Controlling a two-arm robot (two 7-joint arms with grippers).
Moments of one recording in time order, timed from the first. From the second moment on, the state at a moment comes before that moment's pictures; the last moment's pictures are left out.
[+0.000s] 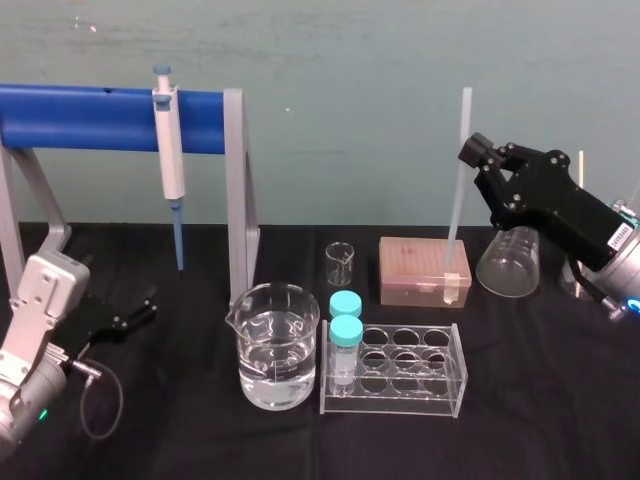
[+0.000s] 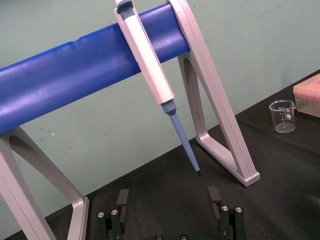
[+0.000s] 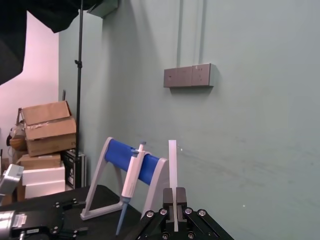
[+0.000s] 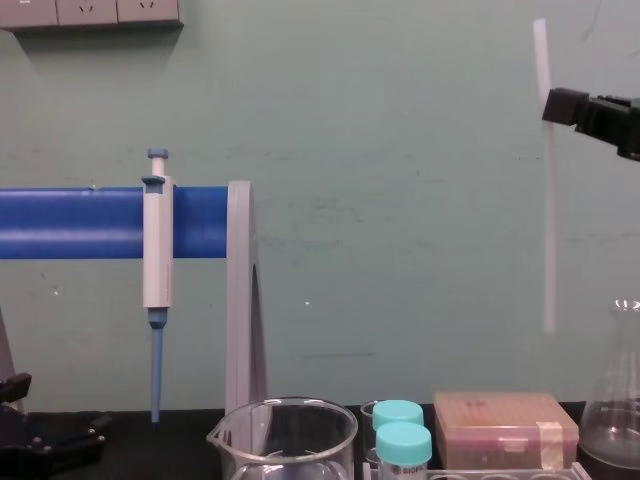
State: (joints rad) left arm -0.20 0.60 0.45 -1.41 -0.25 -0.12 0.03; right arm 0.27 0.58 -0.25 -1.66 0.64 -0.10 0.55
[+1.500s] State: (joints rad) left arm -0.20 0.60 0.45 -1.41 -0.25 -0.12 0.03; right arm 0.28 0.56 -0.25 -1.62 0.63 -0.09 0.54
